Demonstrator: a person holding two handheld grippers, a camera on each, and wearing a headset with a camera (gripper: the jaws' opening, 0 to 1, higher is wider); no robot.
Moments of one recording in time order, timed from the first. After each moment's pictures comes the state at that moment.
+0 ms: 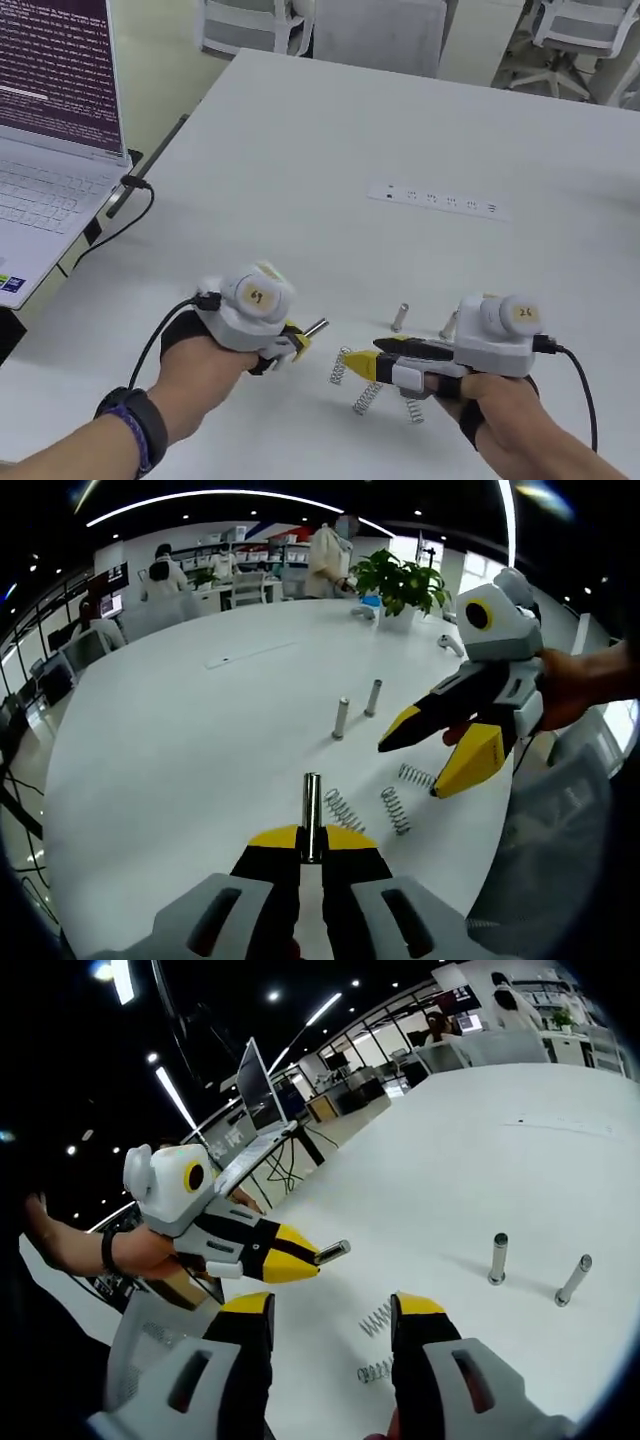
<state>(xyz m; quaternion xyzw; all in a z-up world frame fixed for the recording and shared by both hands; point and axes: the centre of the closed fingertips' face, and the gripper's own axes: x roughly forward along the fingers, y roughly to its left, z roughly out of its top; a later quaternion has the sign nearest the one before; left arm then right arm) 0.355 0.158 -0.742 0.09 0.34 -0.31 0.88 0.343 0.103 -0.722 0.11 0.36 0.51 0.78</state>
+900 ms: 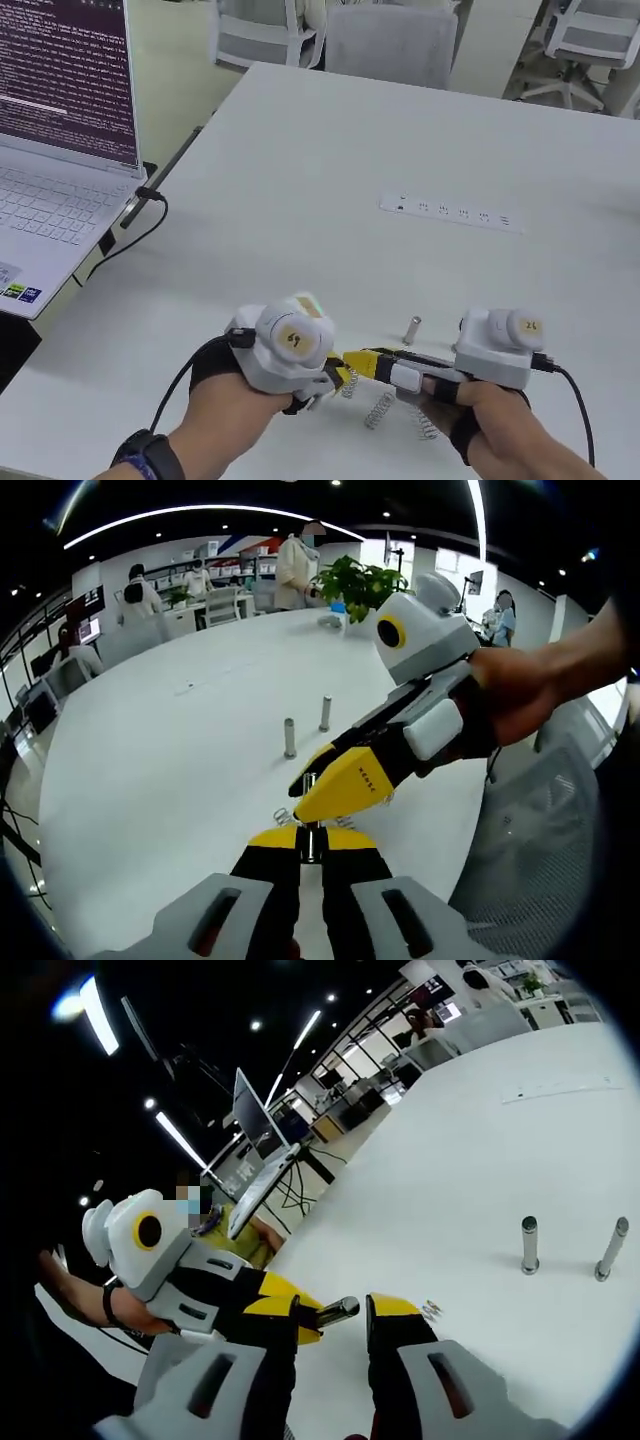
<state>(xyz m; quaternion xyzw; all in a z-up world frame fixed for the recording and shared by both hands) 0.332 0.118 -0.721 0.11 0.31 -0.35 0.88 0.344 0.122 -0.717 0.21 0.36 0.50 0.76</state>
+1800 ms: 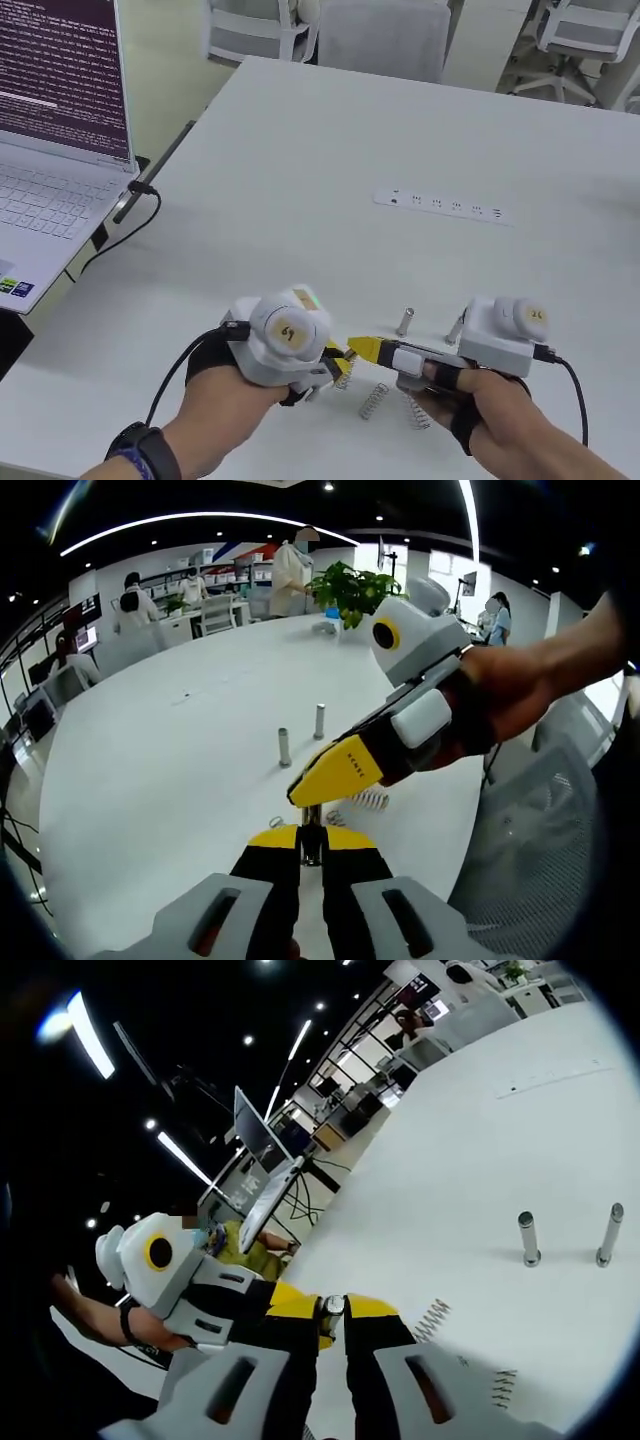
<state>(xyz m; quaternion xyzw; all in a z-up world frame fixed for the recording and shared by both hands) 0.331 0.113 -0.716 0.11 0.30 -0.36 0.88 0.342 0.118 -0.700 0.25 0.36 0.50 0.75</state>
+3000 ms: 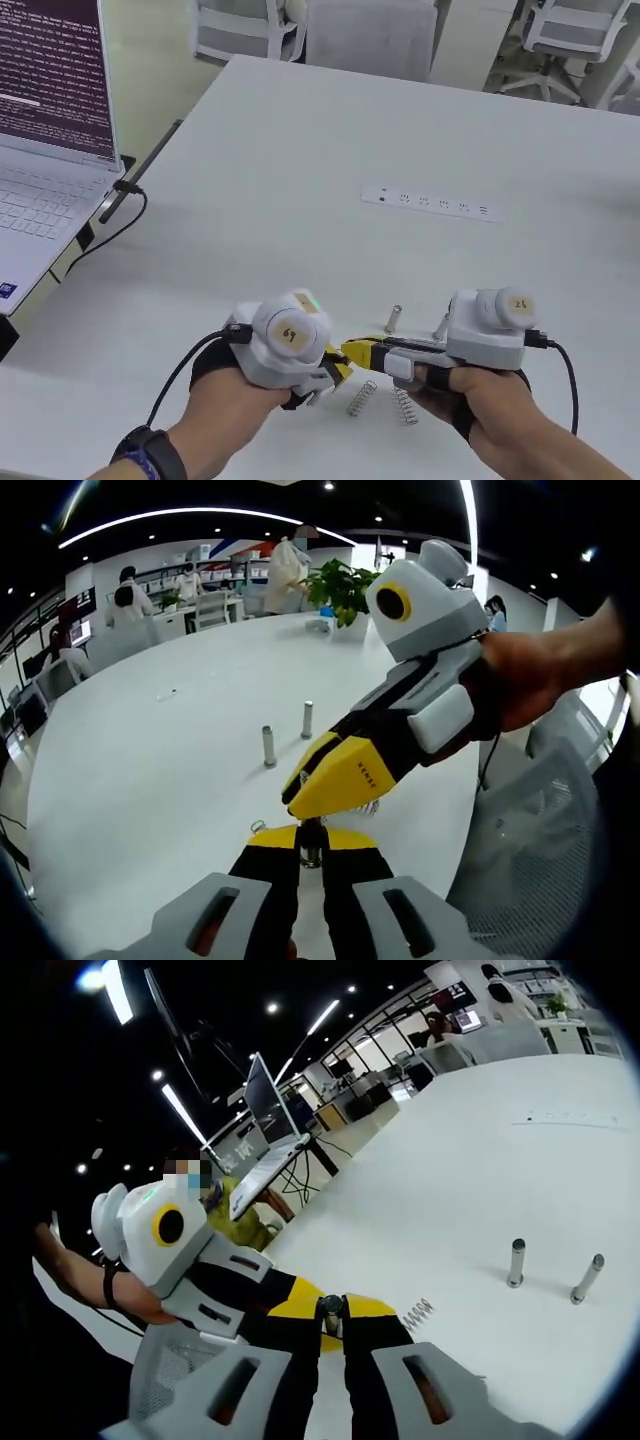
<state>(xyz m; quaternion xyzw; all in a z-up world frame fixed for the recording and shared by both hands) 0.330 0.096 -0.725 0.10 0.31 -0.37 0.87 0.335 0.111 -0.701 0.14 0.35 0.52 0.77</state>
